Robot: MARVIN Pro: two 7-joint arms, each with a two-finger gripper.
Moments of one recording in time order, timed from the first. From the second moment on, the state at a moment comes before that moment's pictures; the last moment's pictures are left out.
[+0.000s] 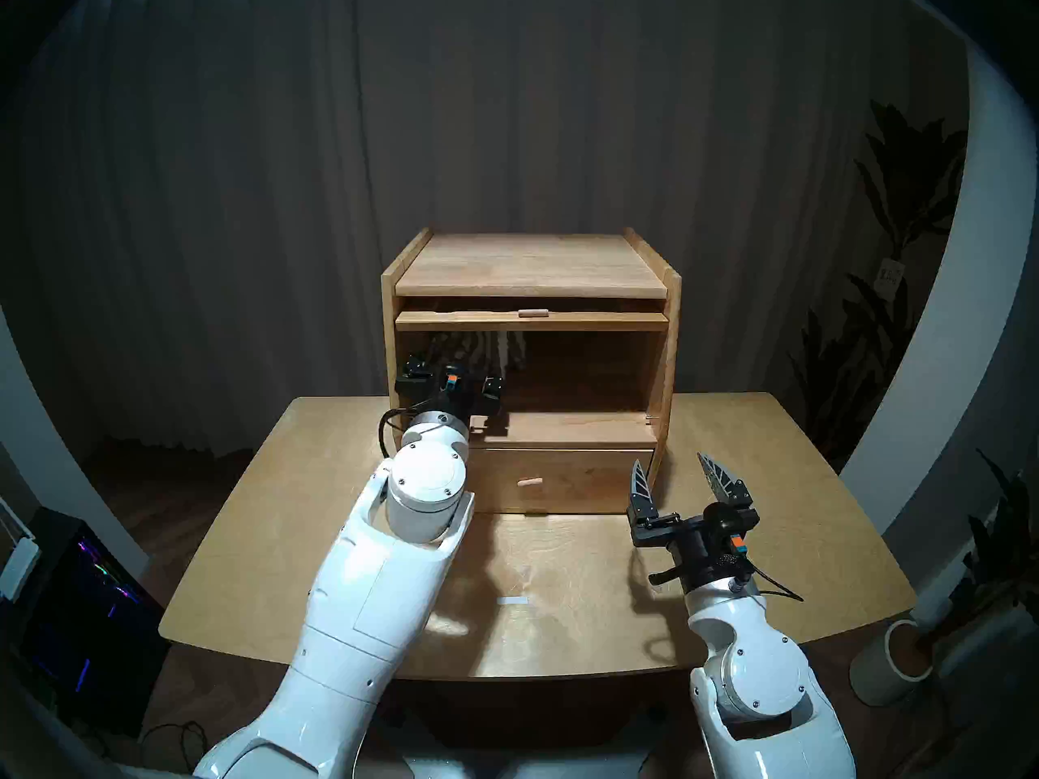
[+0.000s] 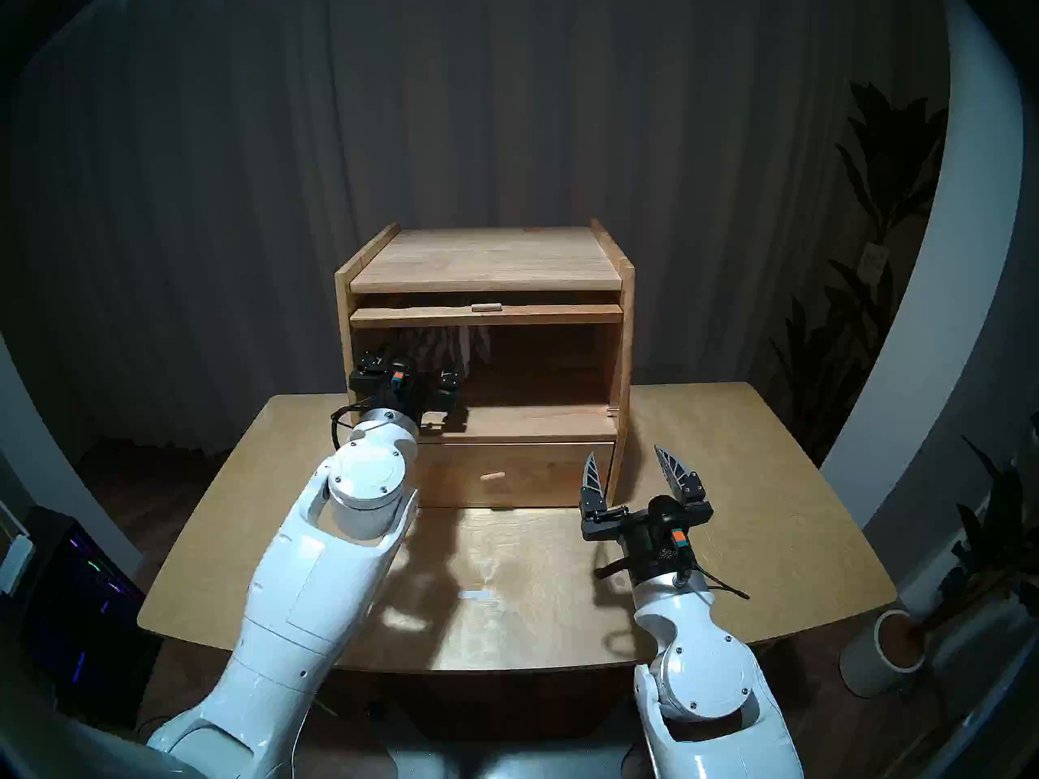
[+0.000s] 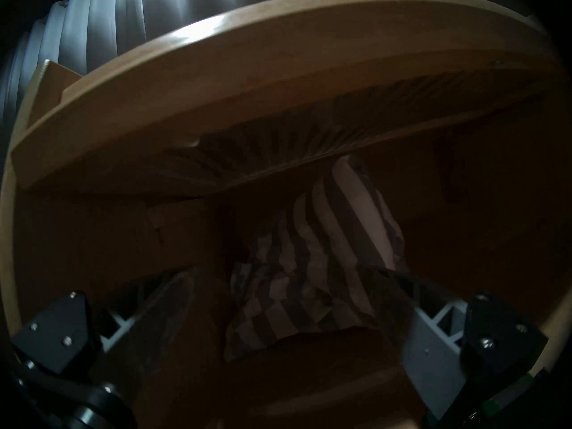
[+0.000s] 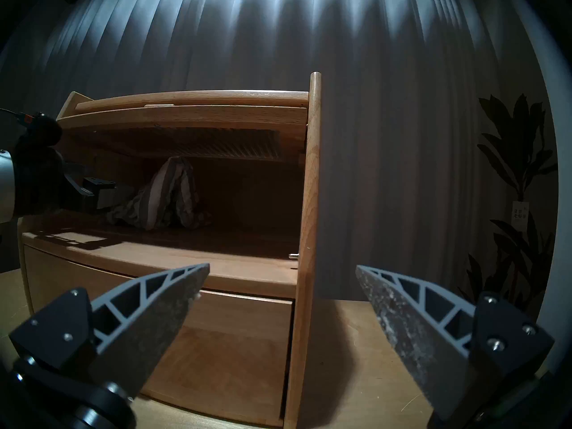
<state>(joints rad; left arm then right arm) 1.42 -1.46 -1.29 -1.68 0.18 0.19 0.18 -2.08 -1.52 1.52 -2.02 -0.06 -0.22 0.00</state>
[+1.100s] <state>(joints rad) 1.62 -1.23 -1.56 -2.03 0.05 0.14 -0.07 -2.07 -1.52 1.52 -2.01 -0.06 -0.22 0.00</state>
